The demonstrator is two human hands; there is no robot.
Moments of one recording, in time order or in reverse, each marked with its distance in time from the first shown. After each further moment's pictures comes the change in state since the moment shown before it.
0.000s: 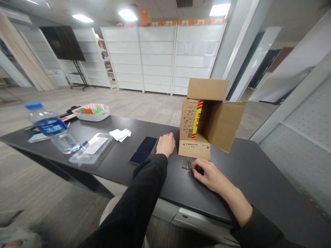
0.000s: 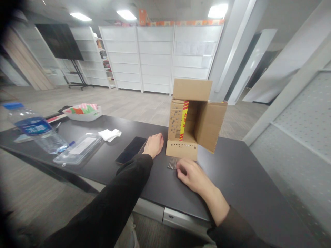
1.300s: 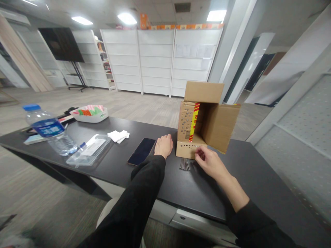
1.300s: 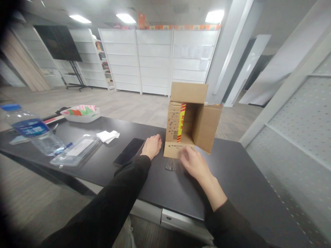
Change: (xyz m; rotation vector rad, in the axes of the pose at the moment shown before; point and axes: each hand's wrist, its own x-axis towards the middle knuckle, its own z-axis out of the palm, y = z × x) left_hand -0.001 0.001 -0.002 -0.006 0.007 -0.001; right_hand 0.024 0.019 -0.019 -0.103 0.203 0.239
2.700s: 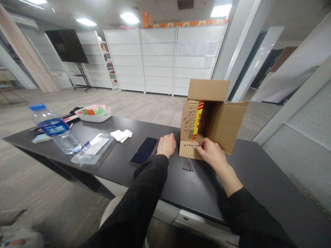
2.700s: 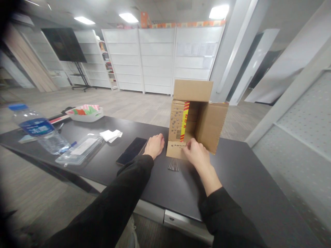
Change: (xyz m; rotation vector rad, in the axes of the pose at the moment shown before) left_hand 0.001 -0.001 0.002 -0.018 -0.023 -0.010; right_hand 0.039 -0.017 -0.003 -0.315 -0.041 0.405
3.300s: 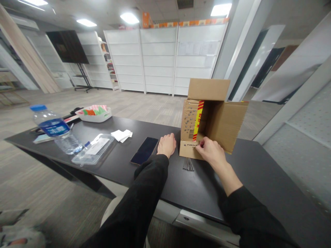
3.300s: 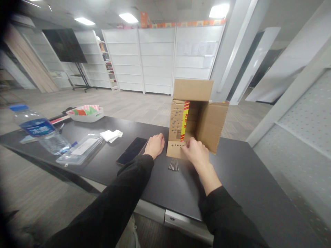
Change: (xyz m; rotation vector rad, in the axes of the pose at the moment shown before) left_hand 0.000 0.001 -0.002 0.013 -0.004 -0.006; right_hand 0.002 -0.009 -0.004 -0.079 -0.009 0.025
